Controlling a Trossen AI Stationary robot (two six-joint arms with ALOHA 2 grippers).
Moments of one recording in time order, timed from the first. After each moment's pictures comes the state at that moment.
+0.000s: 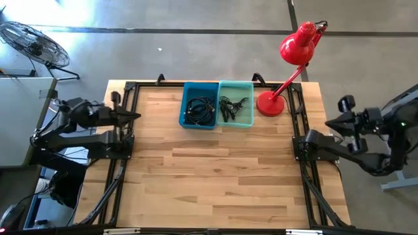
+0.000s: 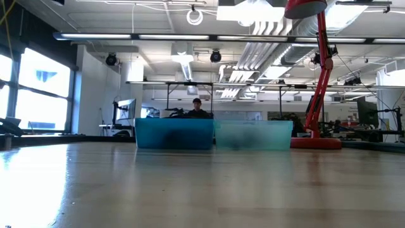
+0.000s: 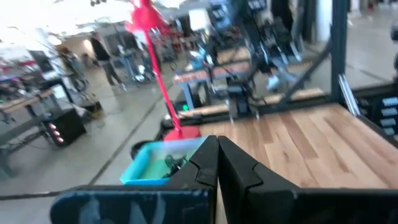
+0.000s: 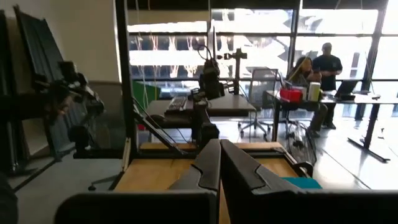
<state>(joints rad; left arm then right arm) 0.16 0.19 0.73 -0.55 0.02 0.24 -0.50 0.16 1.11 -0.83 -0.49 0.06</state>
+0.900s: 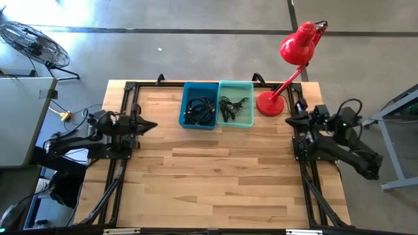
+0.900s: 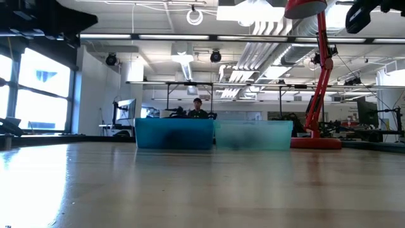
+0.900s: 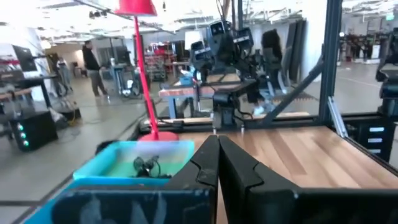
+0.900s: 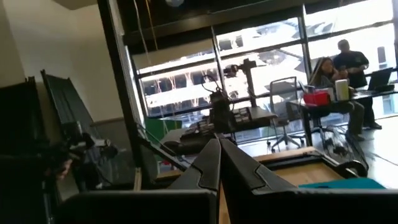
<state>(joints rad) 0.16 0.01 0.24 -0.11 0.07 0.09 -0.54 0.02 0.40 -0.07 -0.56 0.37</state>
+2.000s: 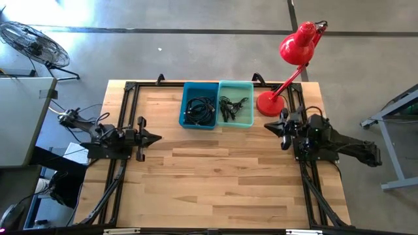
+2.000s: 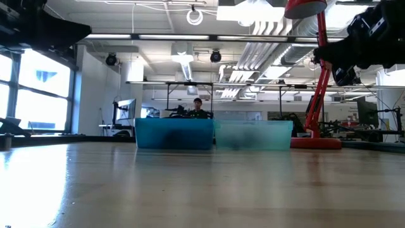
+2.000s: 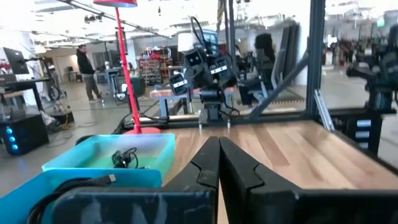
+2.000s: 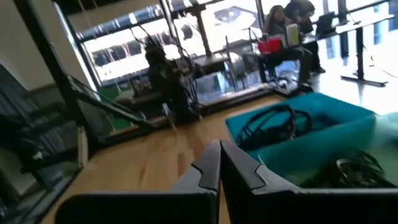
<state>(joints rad) -0.43 0.01 0.01 0.14 -0.49 0.14 -0.29 0.02 0.07 0.00 -0.16 0.29</state>
